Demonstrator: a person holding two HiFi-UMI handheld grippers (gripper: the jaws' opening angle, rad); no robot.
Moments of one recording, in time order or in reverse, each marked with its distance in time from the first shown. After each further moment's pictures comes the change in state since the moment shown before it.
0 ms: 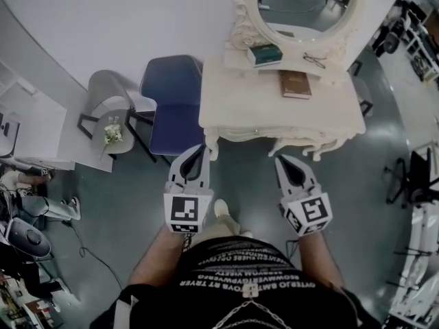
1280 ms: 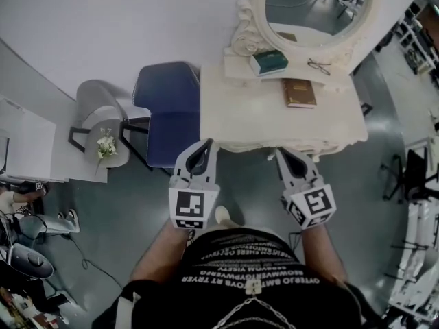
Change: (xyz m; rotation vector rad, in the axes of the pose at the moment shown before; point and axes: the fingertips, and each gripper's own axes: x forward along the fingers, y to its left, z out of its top) left arm 0.103 0.061 0.004 -0.031 -0.015 -0.088; right arm 0.114 -0.034 0.025 0.009 0.035 -0.028
